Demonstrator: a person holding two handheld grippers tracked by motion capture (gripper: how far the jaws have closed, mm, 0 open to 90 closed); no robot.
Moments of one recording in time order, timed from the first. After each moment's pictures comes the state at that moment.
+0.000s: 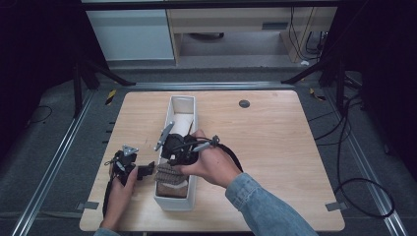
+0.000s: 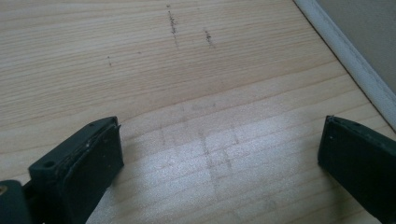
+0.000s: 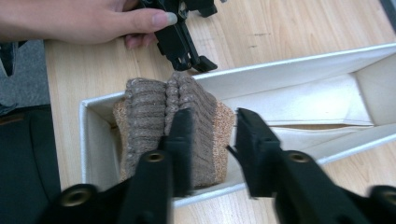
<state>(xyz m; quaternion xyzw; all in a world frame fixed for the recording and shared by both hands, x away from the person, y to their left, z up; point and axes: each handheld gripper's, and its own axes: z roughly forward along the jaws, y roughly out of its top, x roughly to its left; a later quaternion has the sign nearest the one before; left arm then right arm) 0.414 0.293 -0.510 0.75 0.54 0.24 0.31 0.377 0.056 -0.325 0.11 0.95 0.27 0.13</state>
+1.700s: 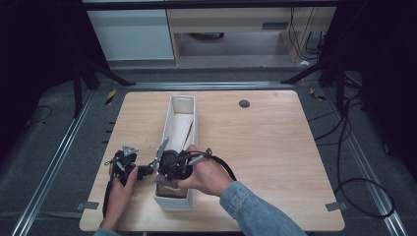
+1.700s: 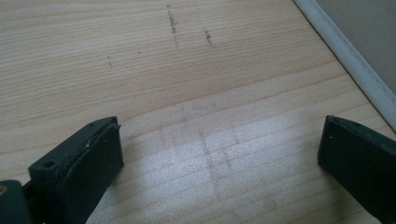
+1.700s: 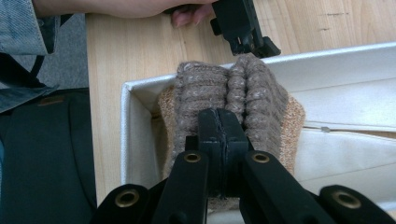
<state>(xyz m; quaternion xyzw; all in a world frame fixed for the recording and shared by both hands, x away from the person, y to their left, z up) 0.414 0.293 -0.510 0.75 0.54 0.24 0.31 0.365 0.070 -0.367 0.08 0.96 0.25 0.06</state>
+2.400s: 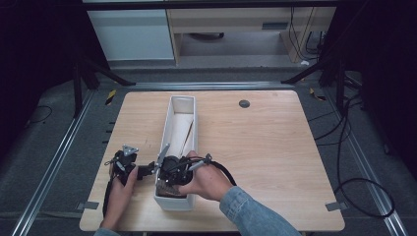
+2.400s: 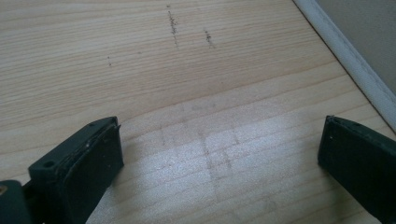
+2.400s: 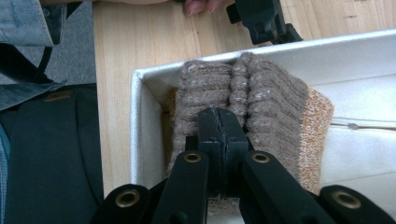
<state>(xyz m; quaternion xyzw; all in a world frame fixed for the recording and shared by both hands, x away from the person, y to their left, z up) 0.415 0.293 -0.510 0.75 0.54 0.24 0.31 0.359 0.071 -0.384 0.08 0.96 0.25 0.04</state>
